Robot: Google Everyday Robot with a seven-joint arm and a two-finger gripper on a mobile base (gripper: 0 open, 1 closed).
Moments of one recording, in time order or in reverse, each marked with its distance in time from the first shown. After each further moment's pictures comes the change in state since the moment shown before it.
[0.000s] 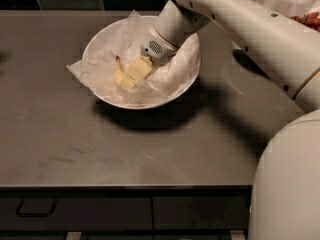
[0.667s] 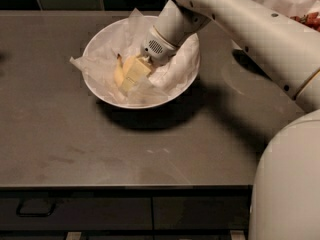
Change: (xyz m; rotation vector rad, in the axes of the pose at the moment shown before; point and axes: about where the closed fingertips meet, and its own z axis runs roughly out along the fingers) arm 0.000 0.000 0.000 0.000 0.000 0.000
